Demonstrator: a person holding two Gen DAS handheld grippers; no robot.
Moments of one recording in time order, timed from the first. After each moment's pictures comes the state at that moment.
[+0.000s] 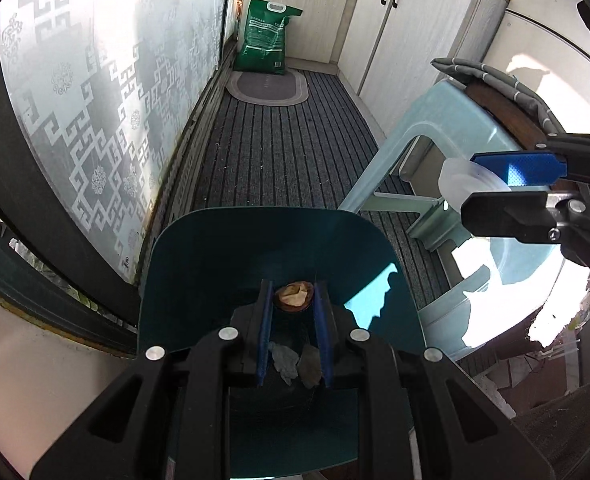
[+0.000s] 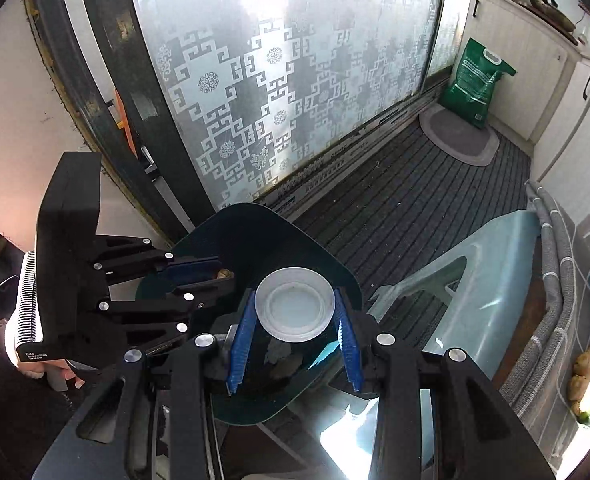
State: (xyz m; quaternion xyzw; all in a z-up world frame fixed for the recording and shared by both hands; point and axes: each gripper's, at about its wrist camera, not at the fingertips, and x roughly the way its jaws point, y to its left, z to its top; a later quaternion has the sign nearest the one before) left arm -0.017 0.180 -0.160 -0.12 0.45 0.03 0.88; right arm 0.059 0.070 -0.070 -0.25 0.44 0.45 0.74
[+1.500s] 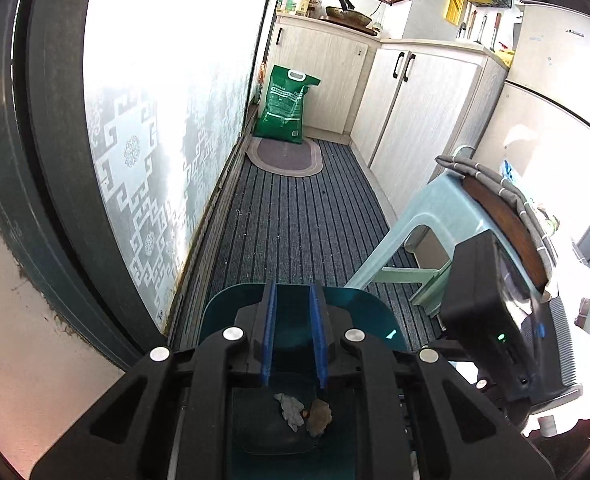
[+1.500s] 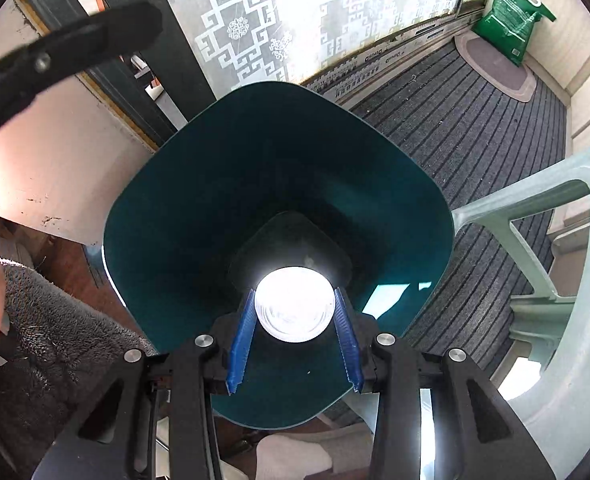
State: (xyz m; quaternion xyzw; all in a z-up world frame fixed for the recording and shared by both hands) left arm -0.051 0.210 -0.100 -0.14 0.33 0.07 0.93; right arm 0.042 0.103 -0.176 -0.30 0.55 0.43 0.65
